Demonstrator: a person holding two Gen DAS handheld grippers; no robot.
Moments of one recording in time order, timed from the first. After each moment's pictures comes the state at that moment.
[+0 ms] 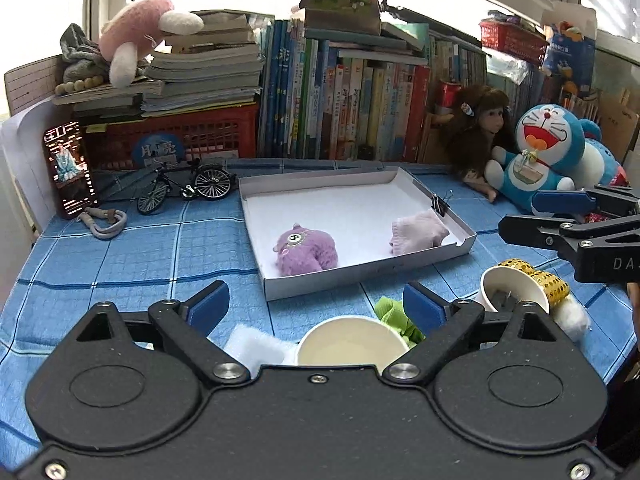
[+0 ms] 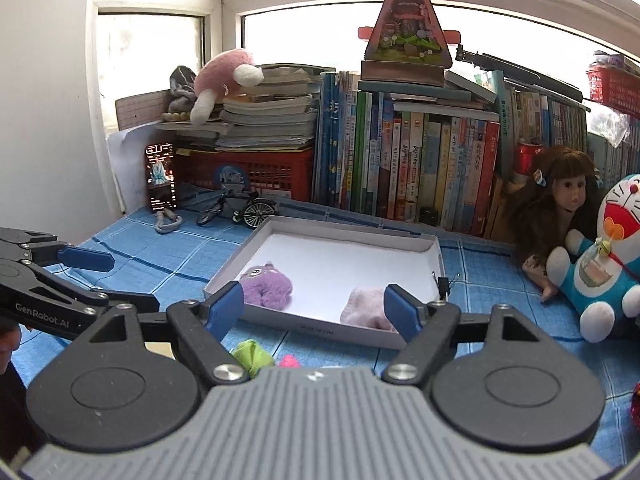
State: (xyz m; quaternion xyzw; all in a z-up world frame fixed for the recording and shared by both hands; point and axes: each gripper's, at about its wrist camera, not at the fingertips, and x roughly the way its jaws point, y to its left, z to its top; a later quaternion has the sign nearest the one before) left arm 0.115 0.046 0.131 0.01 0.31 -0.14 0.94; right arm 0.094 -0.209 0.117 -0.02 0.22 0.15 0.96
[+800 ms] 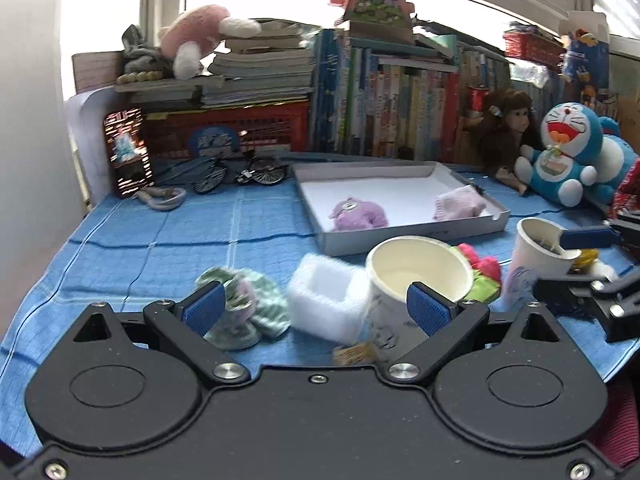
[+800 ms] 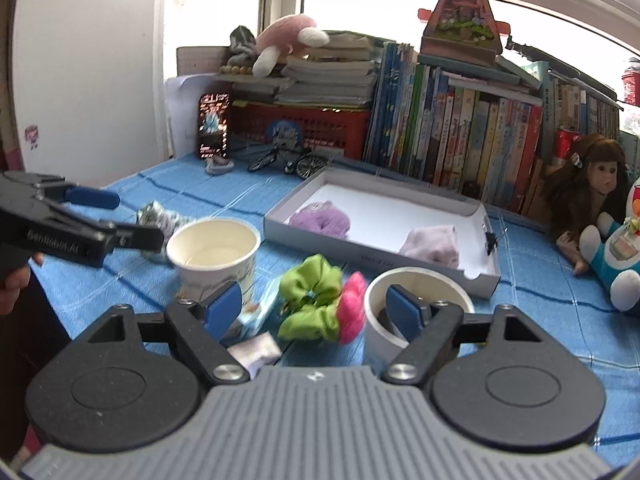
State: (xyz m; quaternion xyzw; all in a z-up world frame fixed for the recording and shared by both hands) left arm 0.046 0.092 0.083 0.02 0.27 -0.08 0.96; right arm 0.035 -0.168 0.060 -0.07 0.24 0.20 0.95
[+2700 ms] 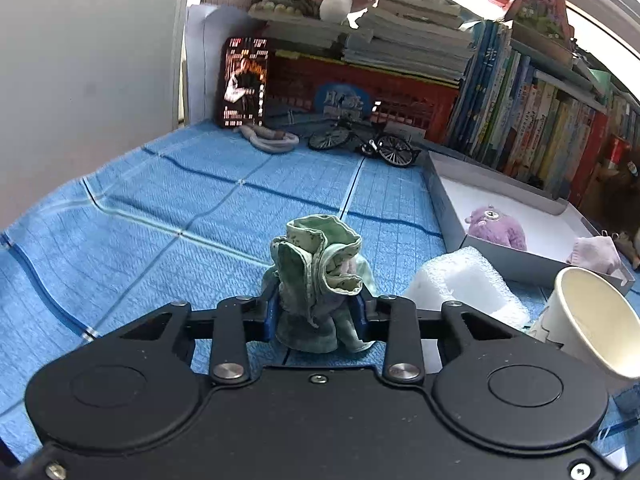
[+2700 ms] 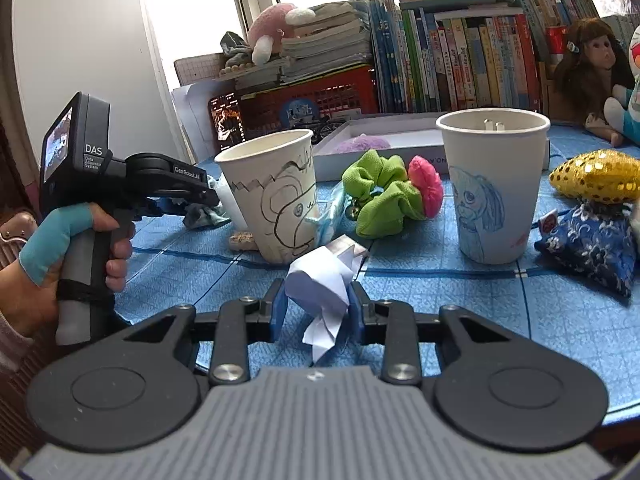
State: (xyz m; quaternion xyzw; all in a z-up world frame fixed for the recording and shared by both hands) left arm 0.112 0.129 0.018 -0.10 0.28 0.09 0.95; right arm -0.004 -0.152 -0.022 0.07 0.23 0.21 0.95
